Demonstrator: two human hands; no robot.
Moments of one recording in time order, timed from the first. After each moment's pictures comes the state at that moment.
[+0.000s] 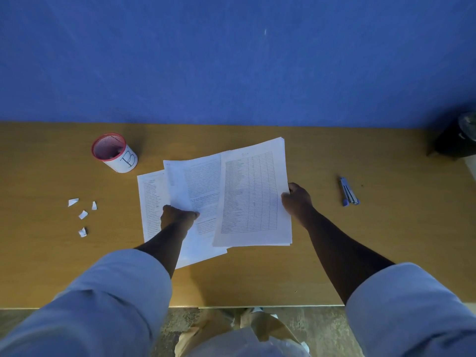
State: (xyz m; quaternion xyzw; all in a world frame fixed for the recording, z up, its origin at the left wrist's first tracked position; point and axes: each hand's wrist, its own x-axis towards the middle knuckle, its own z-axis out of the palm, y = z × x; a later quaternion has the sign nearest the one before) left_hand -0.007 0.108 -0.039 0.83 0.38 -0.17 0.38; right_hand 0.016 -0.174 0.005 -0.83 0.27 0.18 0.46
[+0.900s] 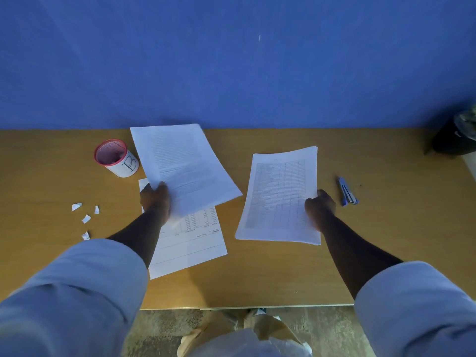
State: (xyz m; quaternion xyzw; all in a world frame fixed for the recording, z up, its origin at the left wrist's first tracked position) left_hand 0.030 0.144 -0.002 0.70 0.45 0.02 0.55; right_hand 0.003 -0.224 -0.002 -0.82 0.39 0.11 0.40
